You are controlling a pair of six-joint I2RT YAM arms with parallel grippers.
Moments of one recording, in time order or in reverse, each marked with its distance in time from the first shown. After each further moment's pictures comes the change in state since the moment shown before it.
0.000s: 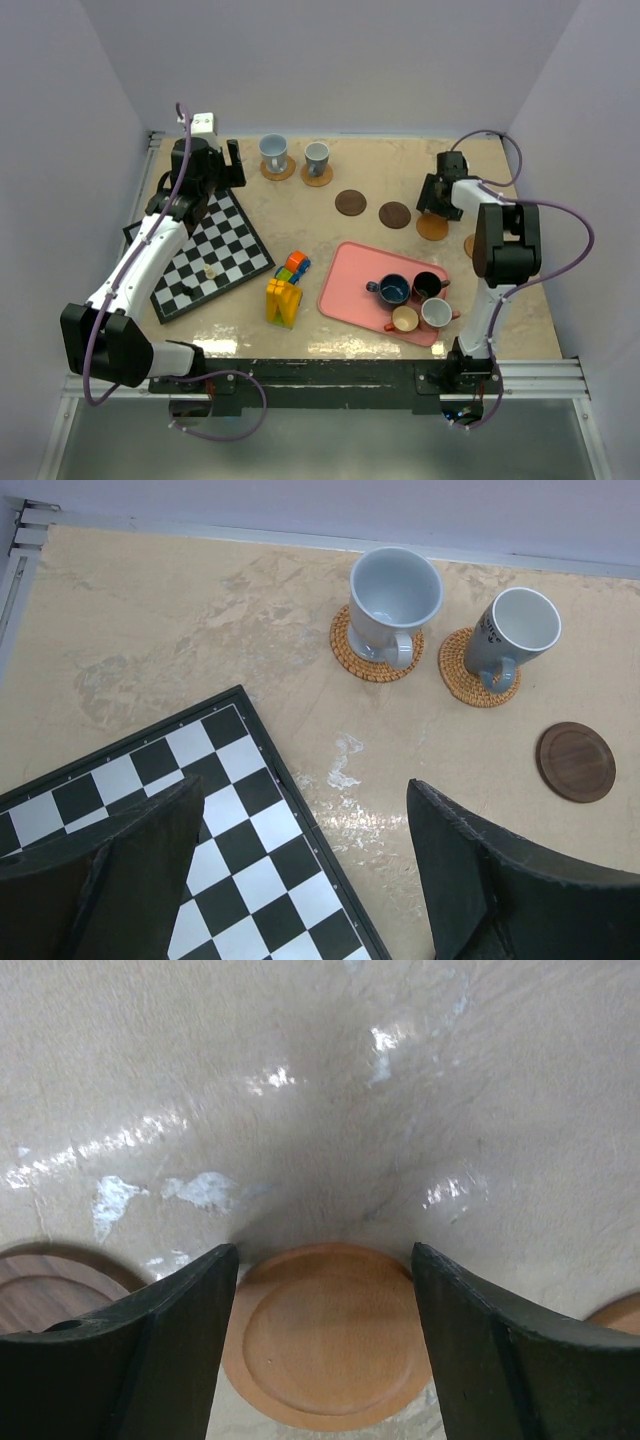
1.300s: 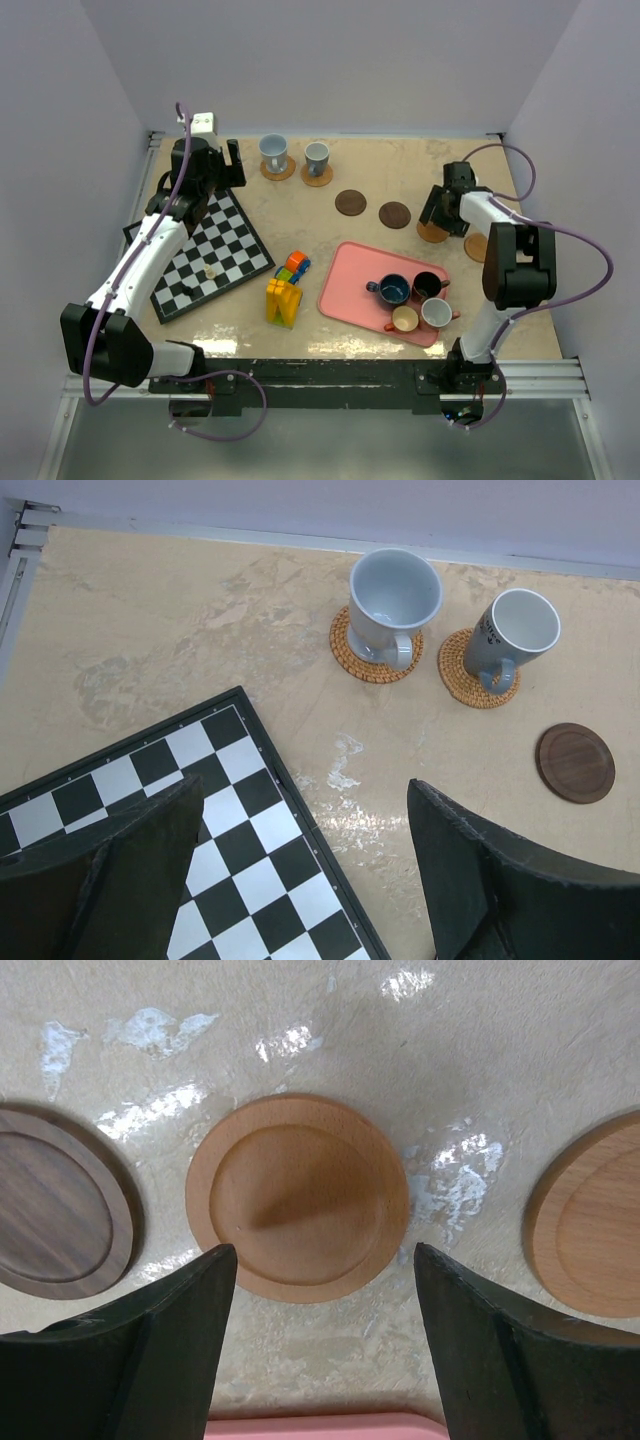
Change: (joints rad) left arm 0.000 0.000 0.000 0.003 0.000 0.000; right arm -0.006 -0.208 -0.186 -0.080 -0.034 0.104
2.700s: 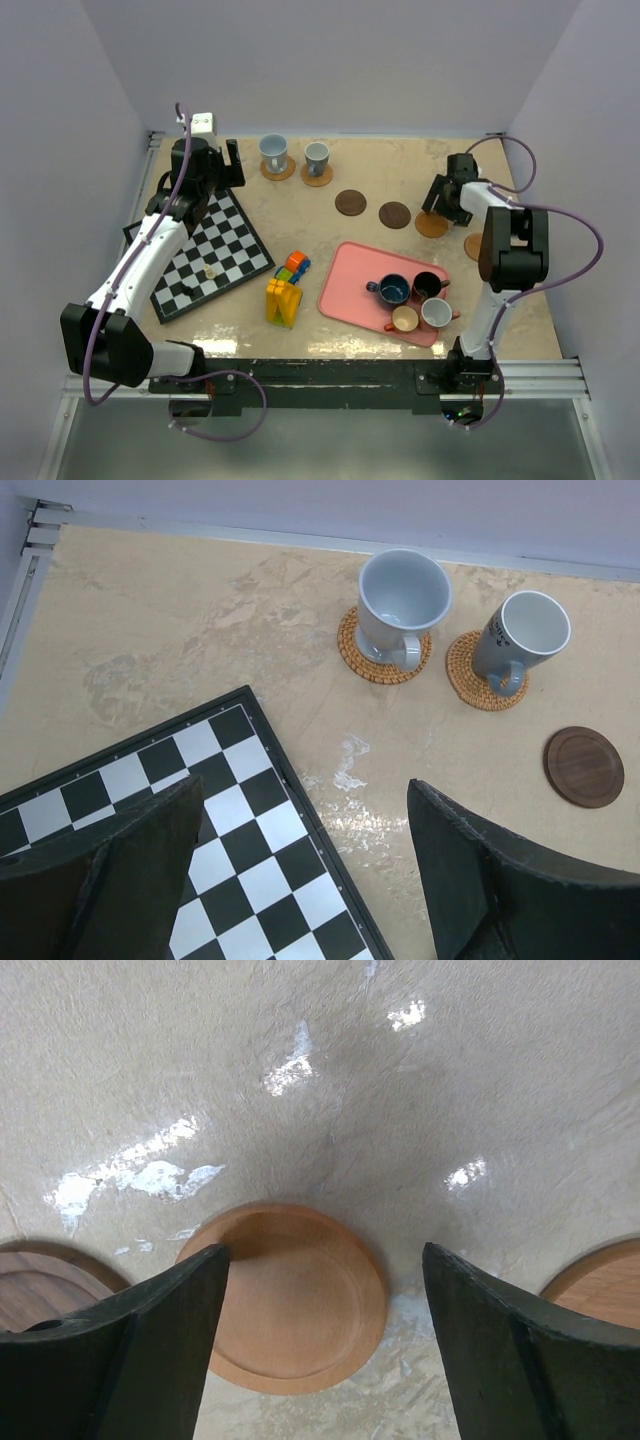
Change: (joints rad) left arm 0.000 0.000 0.000 -0.003 -0.018 0.001; right arm -0.043 0.151 0.129 0.068 0.015 -0.011
